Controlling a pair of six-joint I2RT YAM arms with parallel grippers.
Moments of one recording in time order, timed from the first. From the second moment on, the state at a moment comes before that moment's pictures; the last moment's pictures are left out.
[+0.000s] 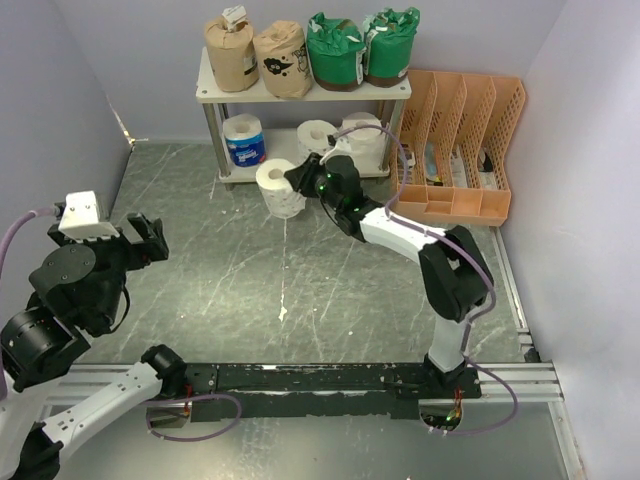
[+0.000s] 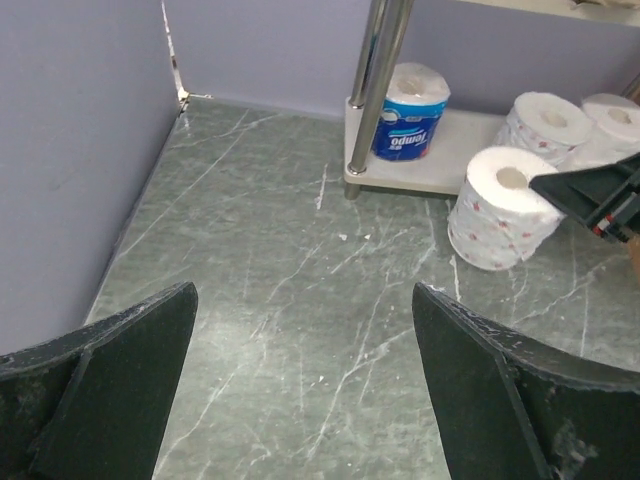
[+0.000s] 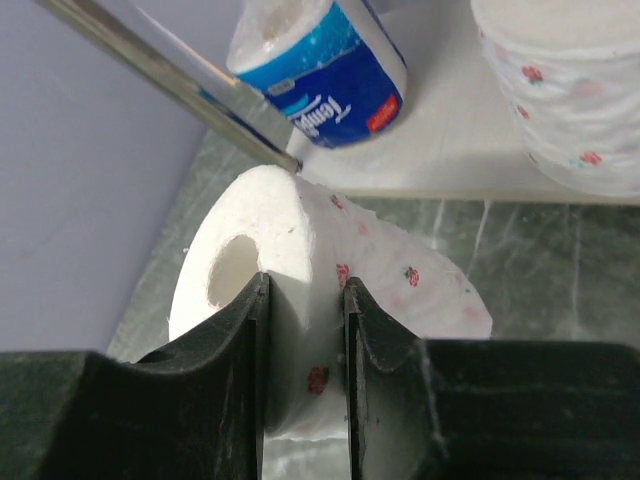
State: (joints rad) left arm -0.68 0.58 1.22 -0.80 -0.77 -0.24; right arm 0.62 1.82 1.27 0.36 0.03 0.62
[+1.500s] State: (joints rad) left arm -0.74 0.59 1.00 -0.75 -0.90 -0.05; right arm 0.57 2.20 1.70 0.55 0.08 0.59
